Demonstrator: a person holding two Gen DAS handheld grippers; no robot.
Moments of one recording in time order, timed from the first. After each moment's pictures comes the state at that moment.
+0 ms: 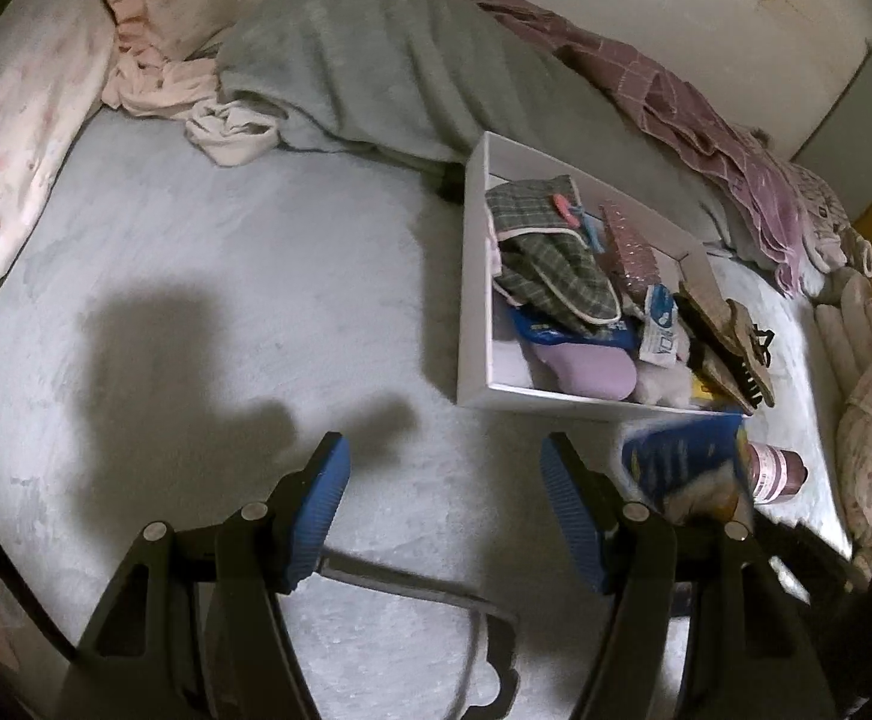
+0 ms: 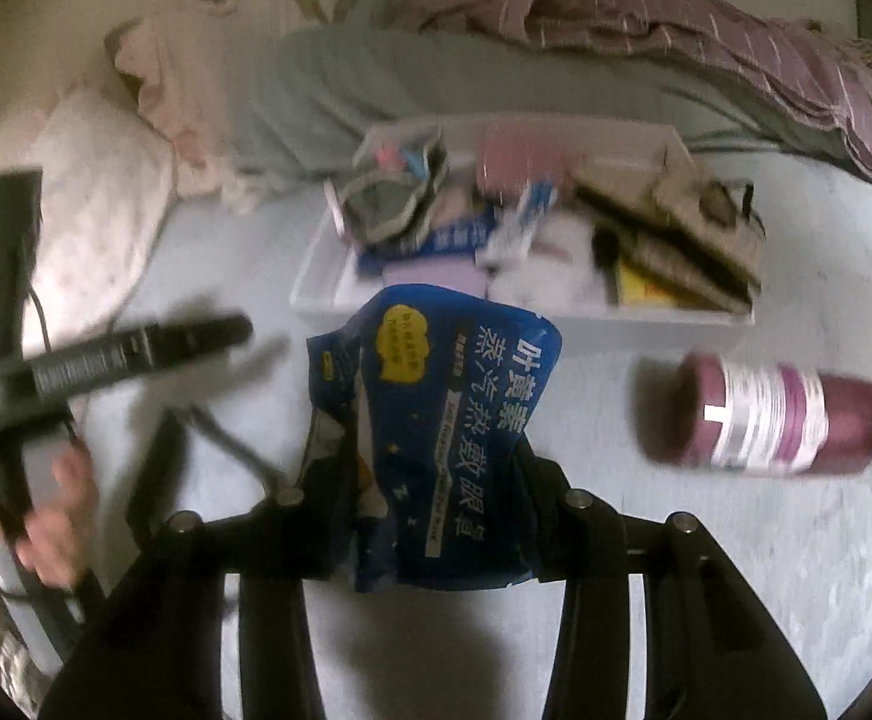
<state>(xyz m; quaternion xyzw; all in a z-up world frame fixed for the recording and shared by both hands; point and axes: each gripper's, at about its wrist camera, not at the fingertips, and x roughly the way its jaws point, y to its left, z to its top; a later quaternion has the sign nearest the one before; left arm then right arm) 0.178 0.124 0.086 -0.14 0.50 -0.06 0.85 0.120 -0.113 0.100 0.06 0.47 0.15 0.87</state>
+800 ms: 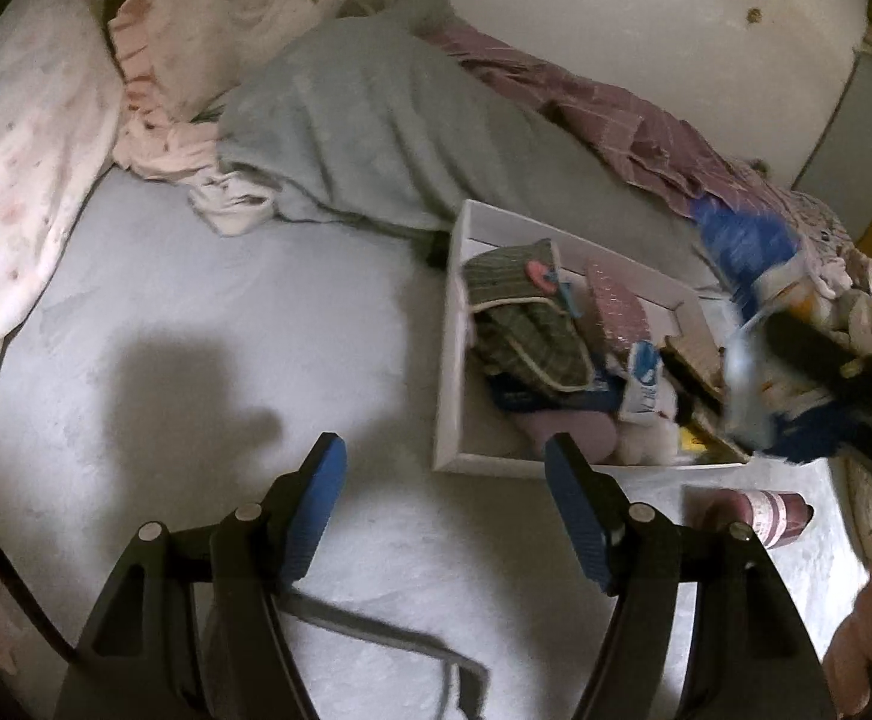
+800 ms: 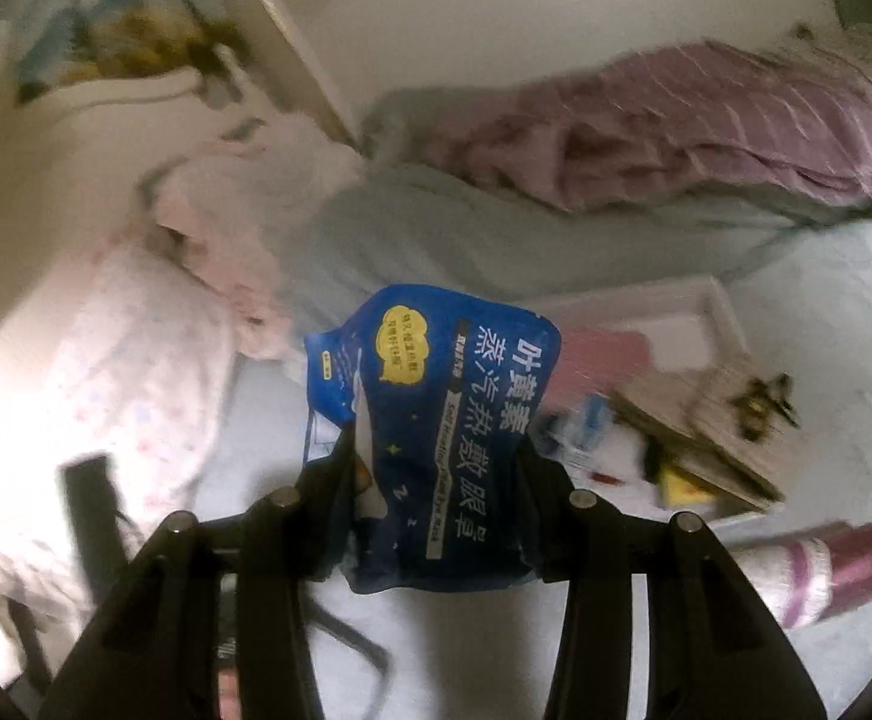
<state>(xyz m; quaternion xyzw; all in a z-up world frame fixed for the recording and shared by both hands) 0.181 0.102 0.106 -0.12 0.44 -0.04 0.89 0.183 -0.116 0.159 0.17 0.39 0.17 0.89</state>
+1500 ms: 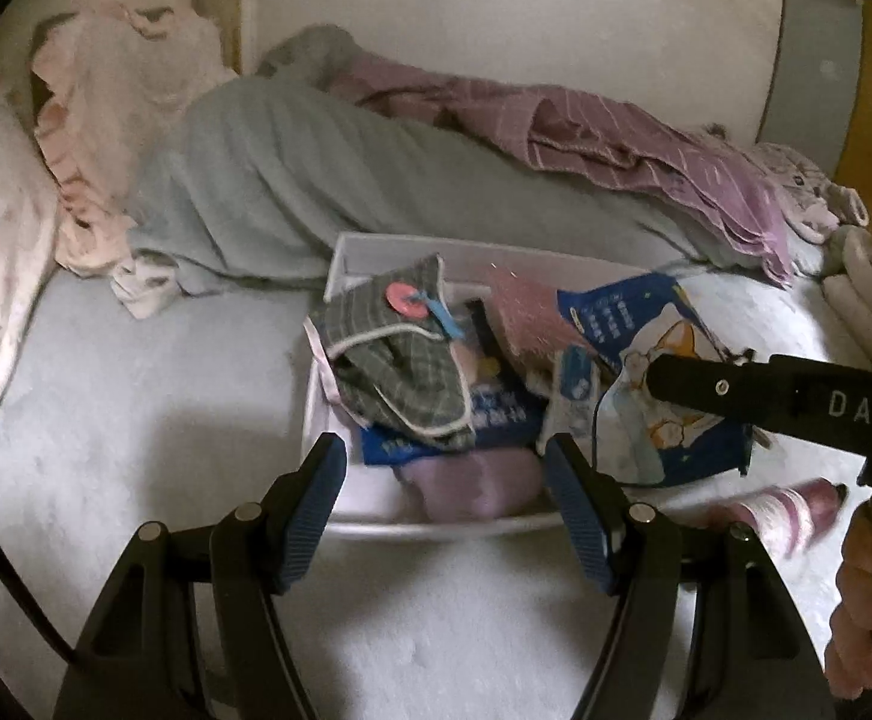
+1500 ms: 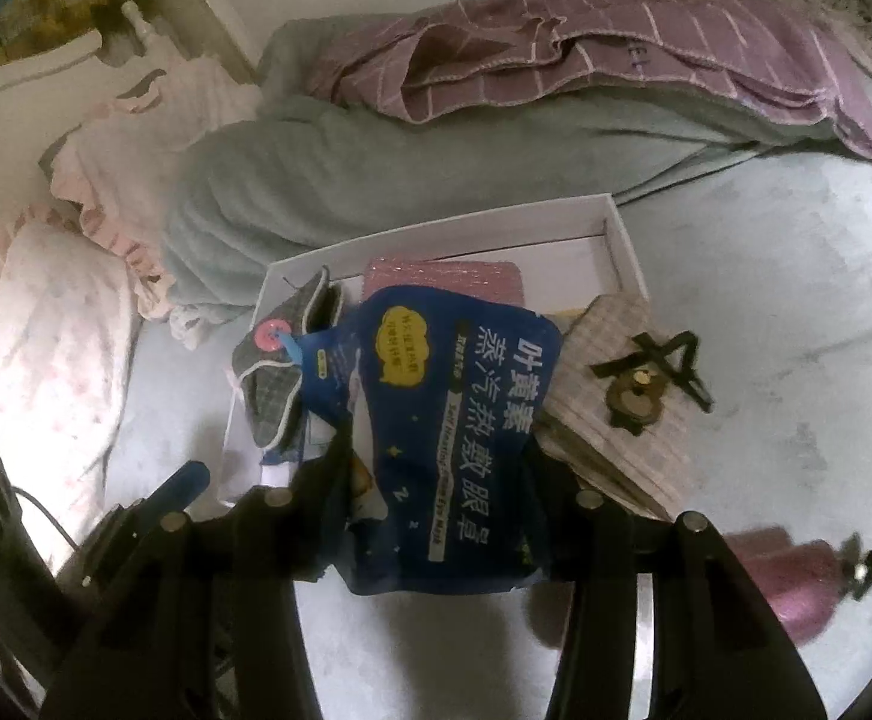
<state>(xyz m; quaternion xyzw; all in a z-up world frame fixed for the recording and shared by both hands) 0.199 0.023 0.094 -0.03 0.38 -0.05 0.92 0.229 -0.167 0.106 0.16 0.47 0.13 0.86</state>
